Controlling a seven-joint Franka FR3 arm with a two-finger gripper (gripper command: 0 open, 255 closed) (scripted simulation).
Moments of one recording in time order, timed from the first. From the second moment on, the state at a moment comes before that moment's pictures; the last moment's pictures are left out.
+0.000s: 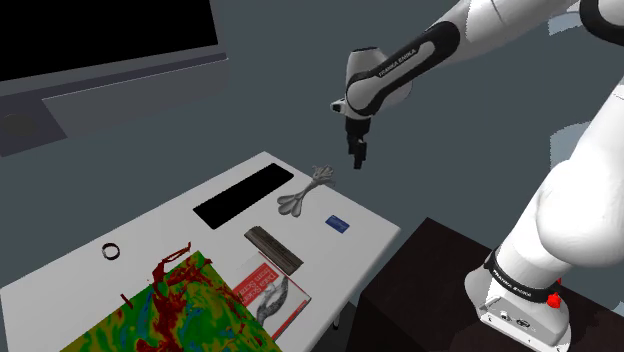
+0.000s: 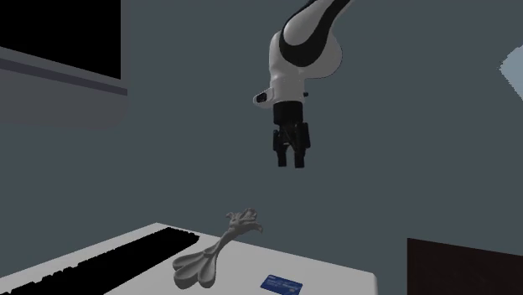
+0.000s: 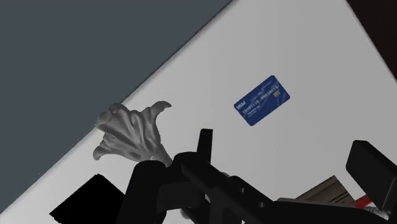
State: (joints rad) arm 0.09 0.05 -0.13 -2.29 0.03 2.28 -0.94
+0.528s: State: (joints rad) arm 0.08 0.36 -0.08 -2.08 0.05 2.40 -1.18
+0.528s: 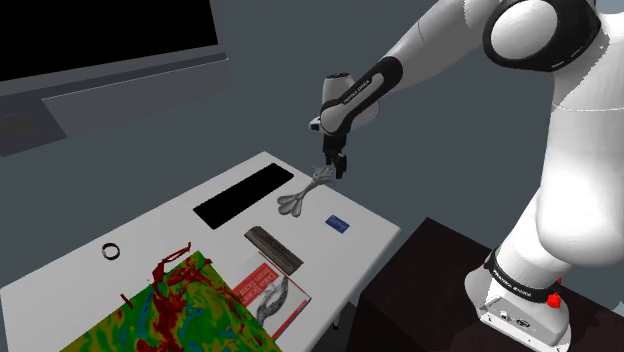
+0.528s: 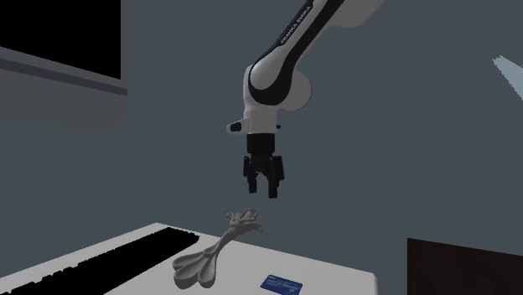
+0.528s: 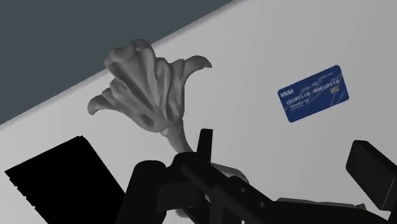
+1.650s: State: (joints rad) arm 0.08 0.85 0.00 -1.61 -0.01 2.46 -1.43
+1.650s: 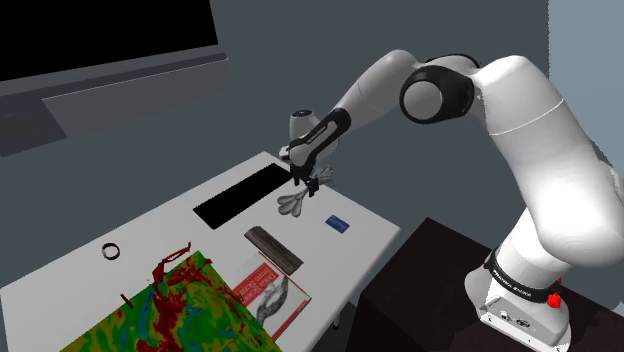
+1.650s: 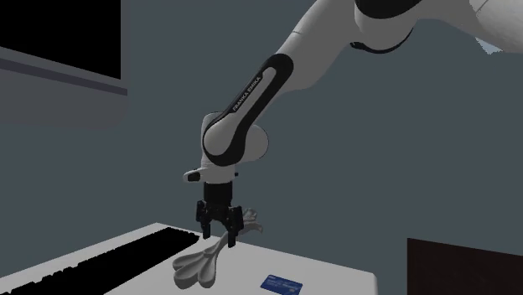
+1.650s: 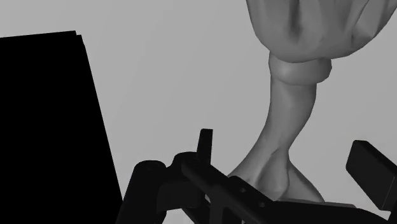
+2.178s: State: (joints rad) arm 0.08 0.88 0.00 -1.60 -0.01 2.47 -1.43
